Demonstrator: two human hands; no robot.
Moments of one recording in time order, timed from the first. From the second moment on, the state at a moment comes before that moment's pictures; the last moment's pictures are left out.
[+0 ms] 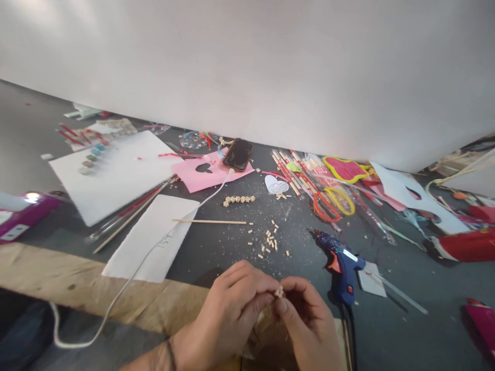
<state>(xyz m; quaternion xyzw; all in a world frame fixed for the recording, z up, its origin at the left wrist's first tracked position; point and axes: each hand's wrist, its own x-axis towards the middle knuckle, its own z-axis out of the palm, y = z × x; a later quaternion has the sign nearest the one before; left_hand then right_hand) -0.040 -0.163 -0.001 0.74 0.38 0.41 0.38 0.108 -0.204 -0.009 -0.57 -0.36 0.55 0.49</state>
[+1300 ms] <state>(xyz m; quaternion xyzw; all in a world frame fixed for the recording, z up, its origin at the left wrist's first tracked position) -0.044 -0.158 0.004 0.38 0.35 0.28 0.81 0.110 -0.201 -0.007 -0.50 -0.59 0.37 0.51</state>
